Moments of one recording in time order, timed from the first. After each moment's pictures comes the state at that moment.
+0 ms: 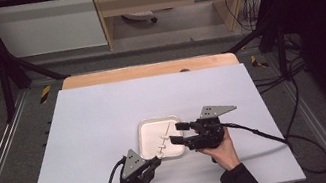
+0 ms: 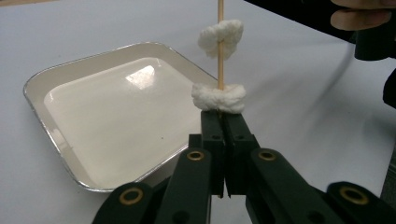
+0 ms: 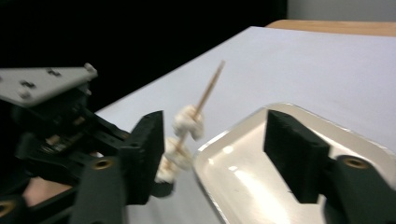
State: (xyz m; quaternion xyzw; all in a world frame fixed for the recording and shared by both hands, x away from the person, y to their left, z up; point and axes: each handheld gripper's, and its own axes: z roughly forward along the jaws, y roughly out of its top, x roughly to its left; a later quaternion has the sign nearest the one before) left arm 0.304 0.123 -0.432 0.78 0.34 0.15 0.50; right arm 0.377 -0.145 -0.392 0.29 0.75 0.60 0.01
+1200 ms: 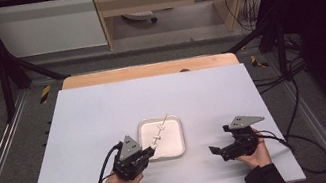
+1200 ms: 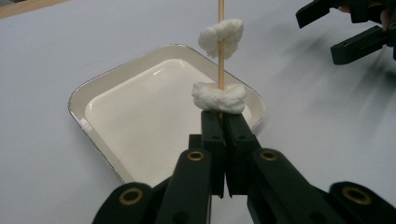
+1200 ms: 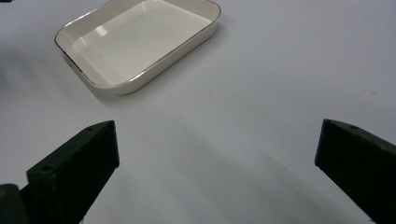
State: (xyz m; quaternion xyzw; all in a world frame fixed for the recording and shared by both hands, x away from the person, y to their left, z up) left arm 0.333 0.127 -0.400 0.82 0.33 0.15 0.44; right arm 0.361 -0.238 -0.442 0.37 0.81 0.44 0.12
